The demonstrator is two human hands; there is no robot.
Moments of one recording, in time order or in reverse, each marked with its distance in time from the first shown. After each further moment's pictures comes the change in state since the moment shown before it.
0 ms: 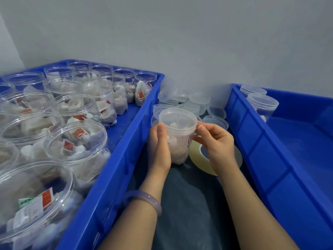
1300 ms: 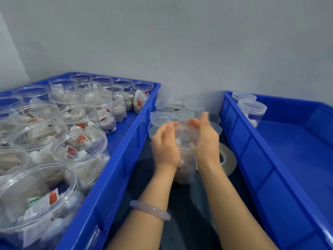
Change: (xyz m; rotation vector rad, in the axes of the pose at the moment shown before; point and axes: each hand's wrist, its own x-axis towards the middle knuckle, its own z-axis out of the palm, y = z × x) left_hand -0.020 0.046 0.025 -0.051 0.035 0.120; right_hand -0.015 -0.043 0.037 -0.082 0.264 0.020
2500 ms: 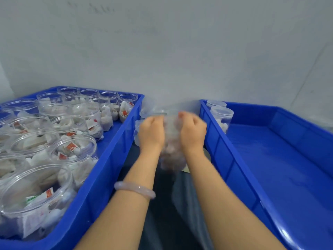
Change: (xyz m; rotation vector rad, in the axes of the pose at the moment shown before) left_hand 0.002 0.065 0.021 0.241 -0.040 -0.147; right_hand 0.000 -0.046 -0.006 -0.086 0.084 -0.130
